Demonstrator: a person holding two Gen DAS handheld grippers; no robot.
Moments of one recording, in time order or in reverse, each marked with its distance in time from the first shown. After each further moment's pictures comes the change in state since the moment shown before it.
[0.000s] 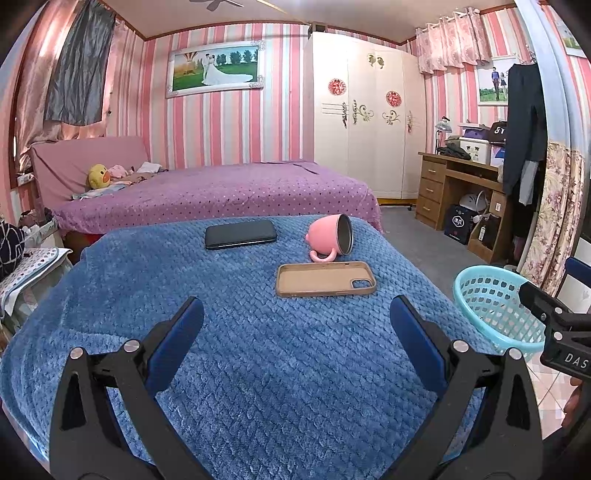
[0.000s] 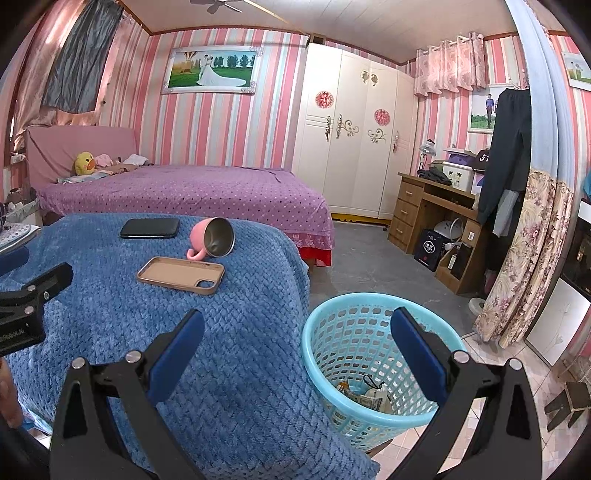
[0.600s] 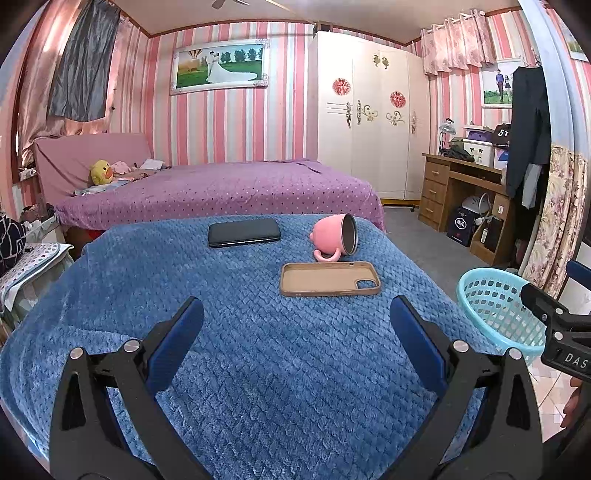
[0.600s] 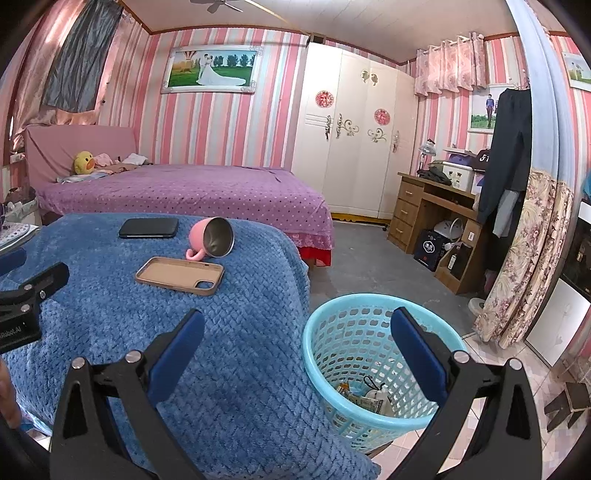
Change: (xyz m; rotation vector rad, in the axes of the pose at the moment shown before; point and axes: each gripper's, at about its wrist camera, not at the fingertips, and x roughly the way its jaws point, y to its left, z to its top) left arm 0.001 0.001 0.001 -0.015 0.000 0.008; right arm 0.004 0.001 0.004 -0.004 0.002 -0.002
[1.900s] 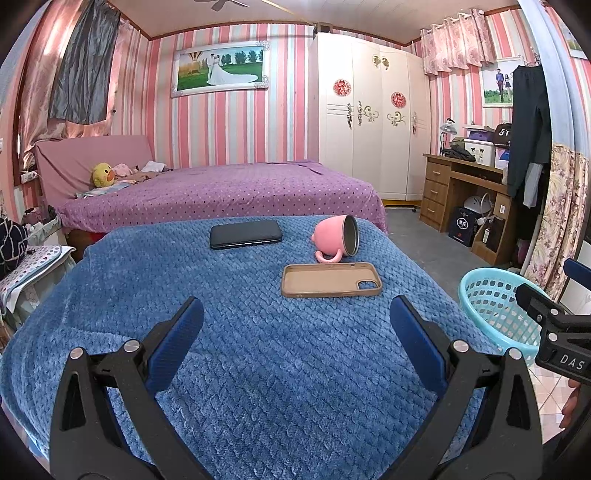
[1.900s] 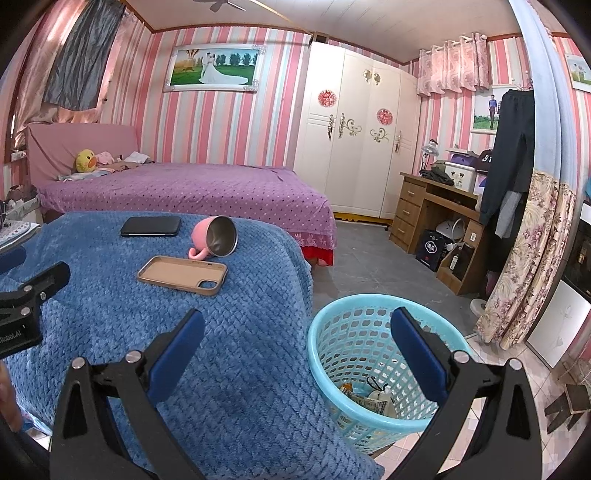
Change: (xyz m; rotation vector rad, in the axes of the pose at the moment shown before) left arm 0.001 -0.001 -0.001 0.001 -0.003 0.006; right arm 0.004 0.003 -0.004 -0.005 -0.001 0.004
